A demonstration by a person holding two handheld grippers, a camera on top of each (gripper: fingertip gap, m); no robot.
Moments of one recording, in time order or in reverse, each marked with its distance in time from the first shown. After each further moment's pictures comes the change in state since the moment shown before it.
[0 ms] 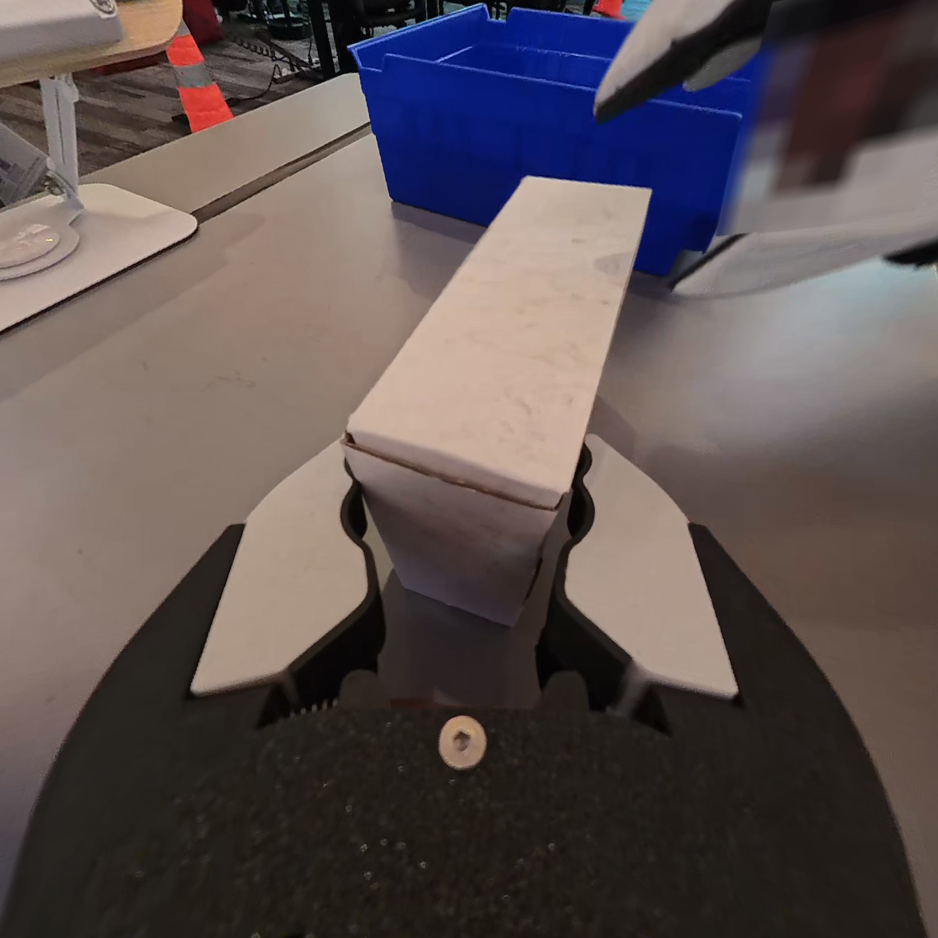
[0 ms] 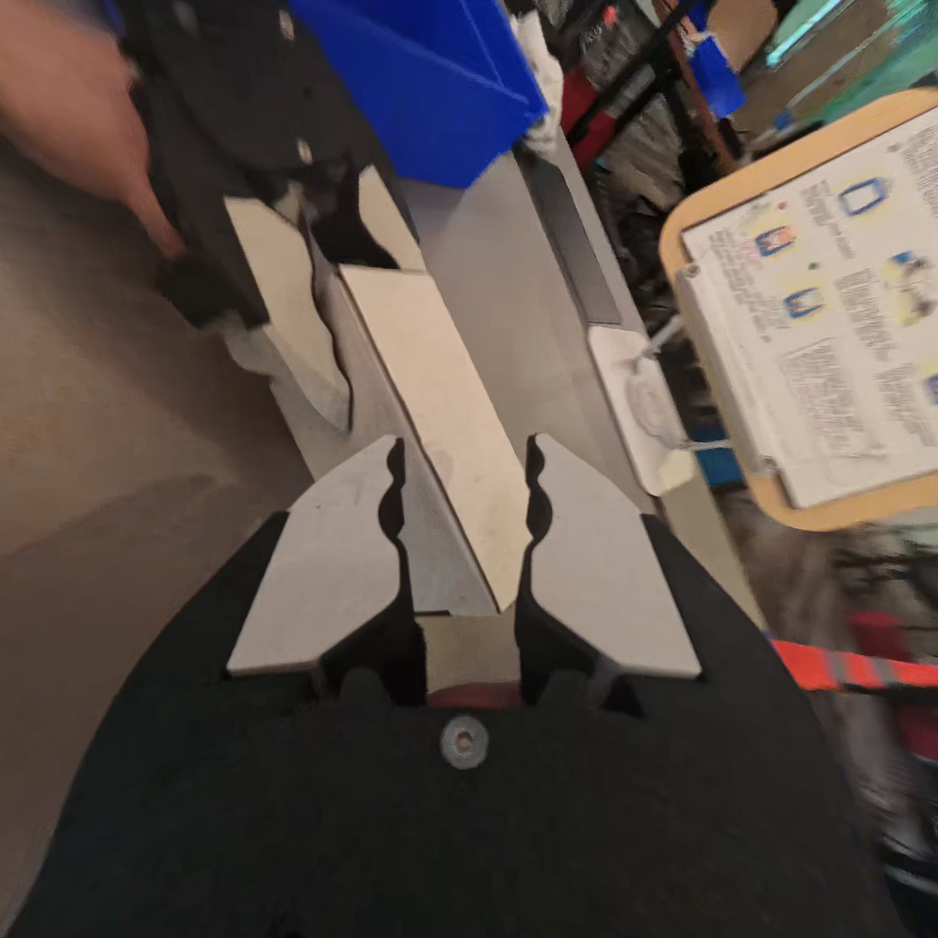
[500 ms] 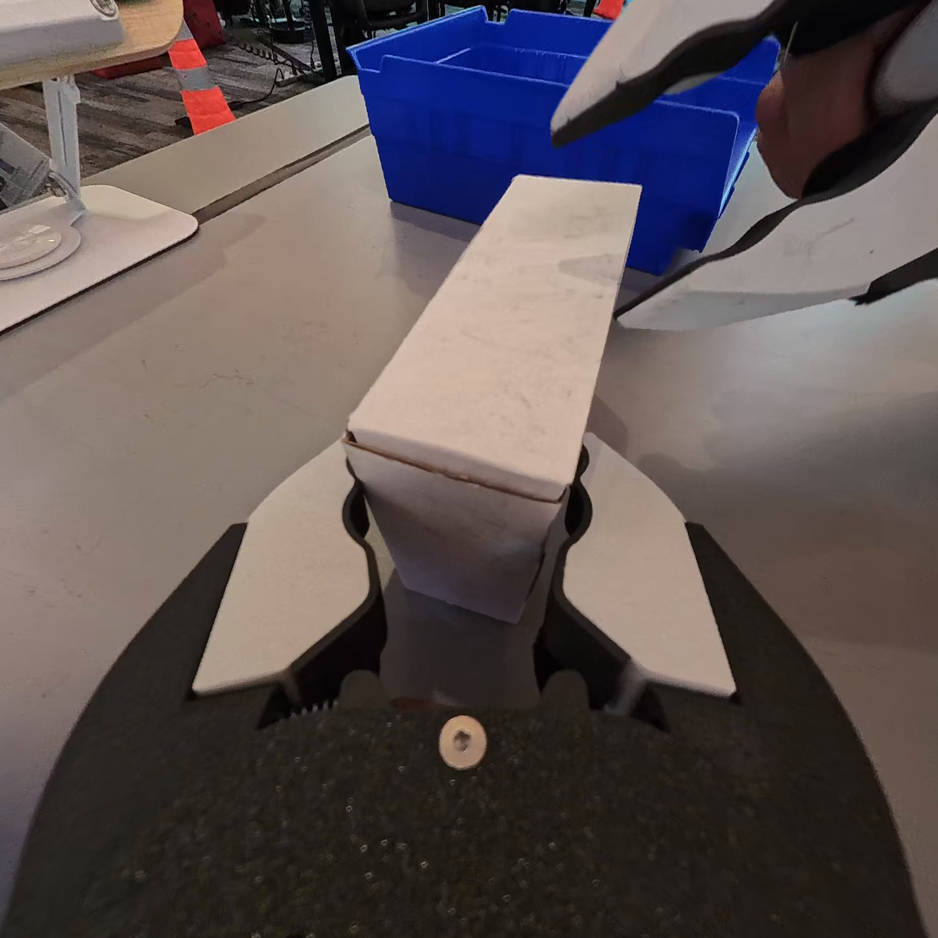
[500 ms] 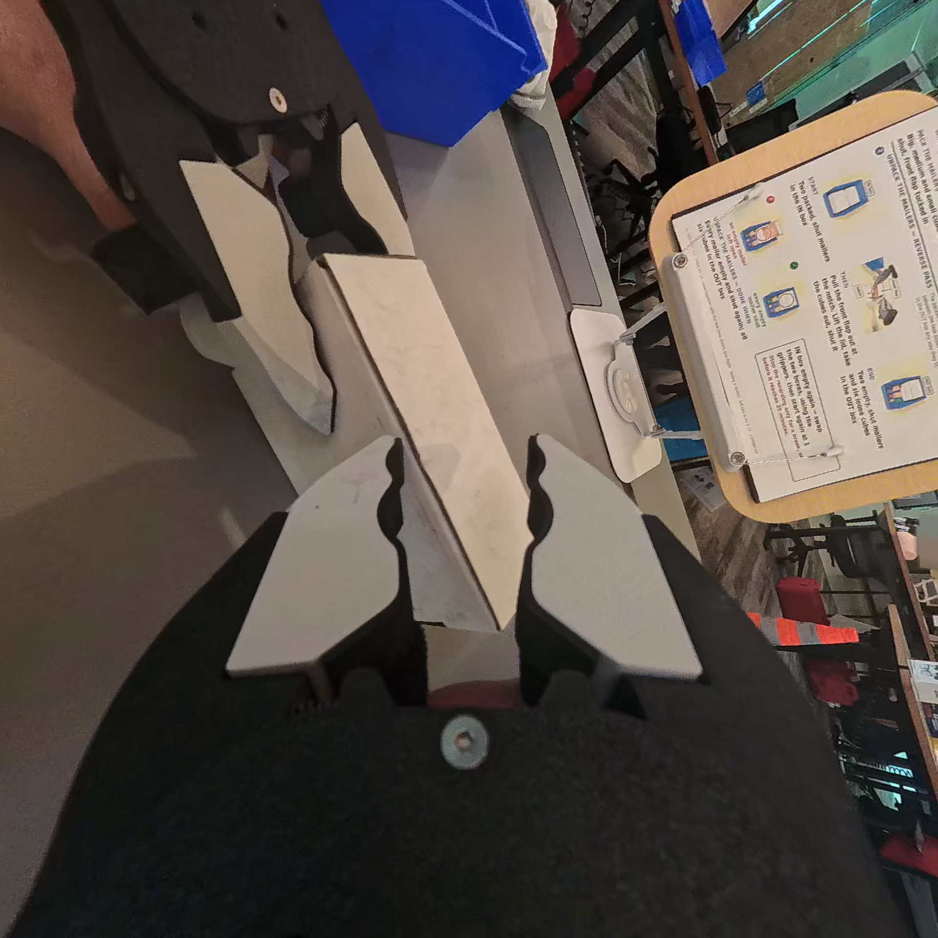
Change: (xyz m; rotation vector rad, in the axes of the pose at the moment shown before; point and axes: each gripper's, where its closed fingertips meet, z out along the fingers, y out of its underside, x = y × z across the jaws) left arm 0.002 0.001 -0.002 0.004 -0.001 0.003; right arm -0.001 0.000 0.011 -0.080 0.057 -0.067
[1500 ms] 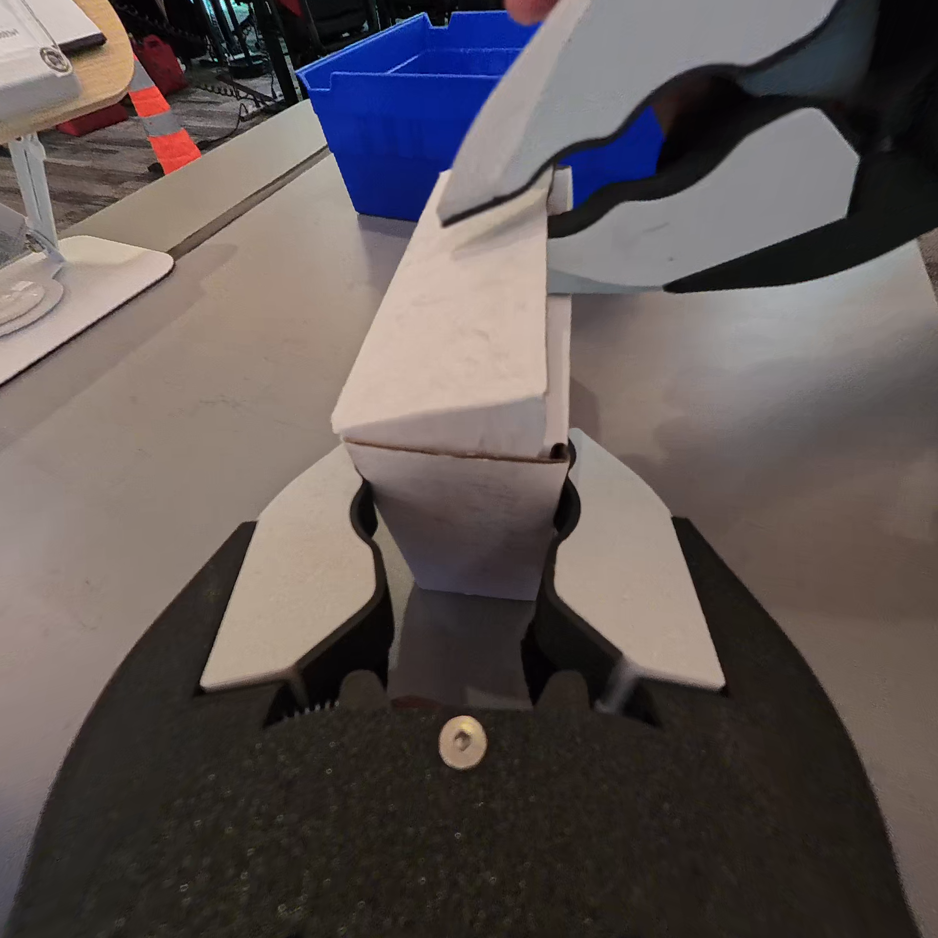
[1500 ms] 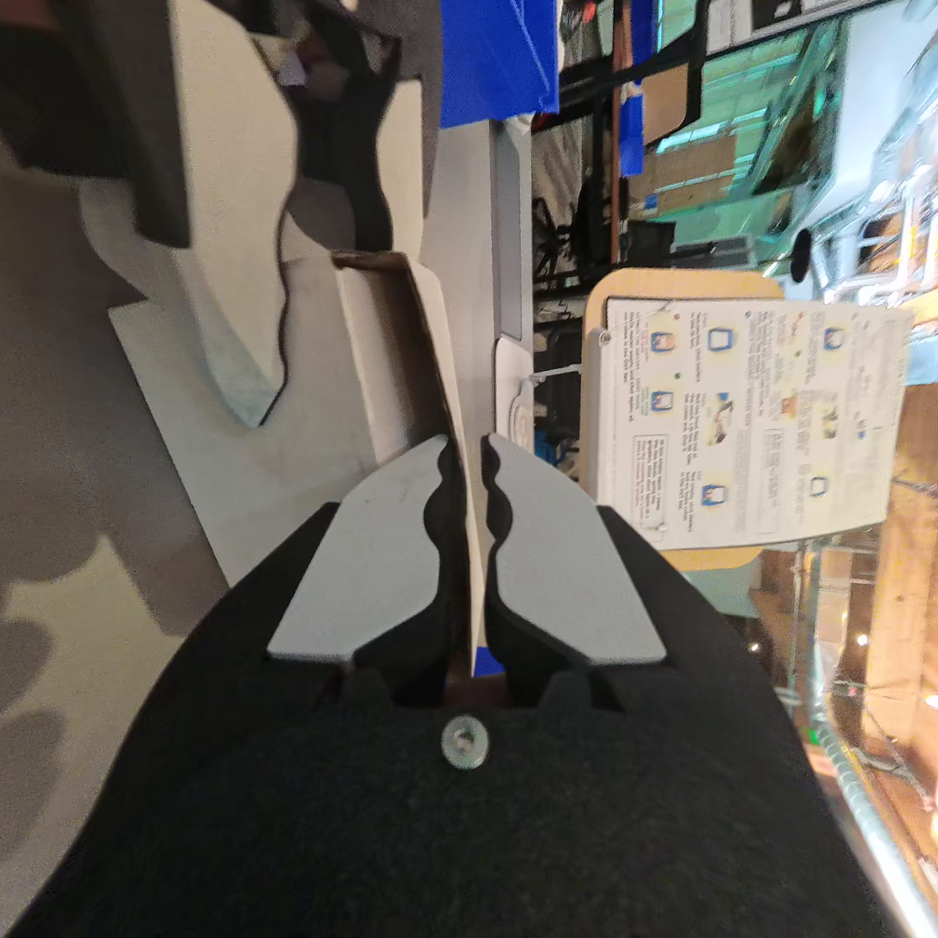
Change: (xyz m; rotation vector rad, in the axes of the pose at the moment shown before) left arm 0.008 0.003 -0.005 0.011 0.050 0.116; right arm 0.003 -0.011 0.021 -0.041 0.165 -0.414
